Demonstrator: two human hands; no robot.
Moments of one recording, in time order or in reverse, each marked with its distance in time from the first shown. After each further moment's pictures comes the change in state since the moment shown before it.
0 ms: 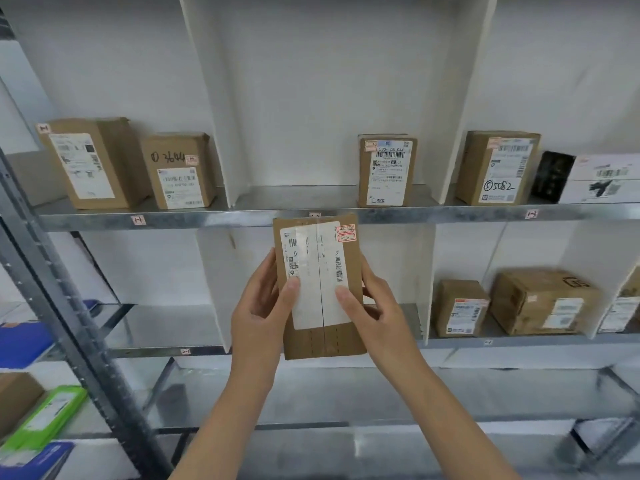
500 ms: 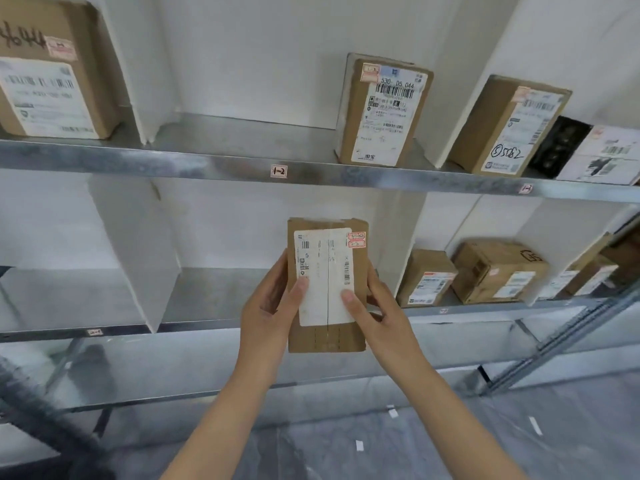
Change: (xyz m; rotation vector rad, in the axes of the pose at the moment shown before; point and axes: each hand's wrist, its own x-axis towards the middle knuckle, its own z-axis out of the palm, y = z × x) left_hand 0.057 -0.117 0.043 -0.131 -0.135 -0.300; right_hand 0.043 0.089 -0.025 -0.141 0.057 0.232
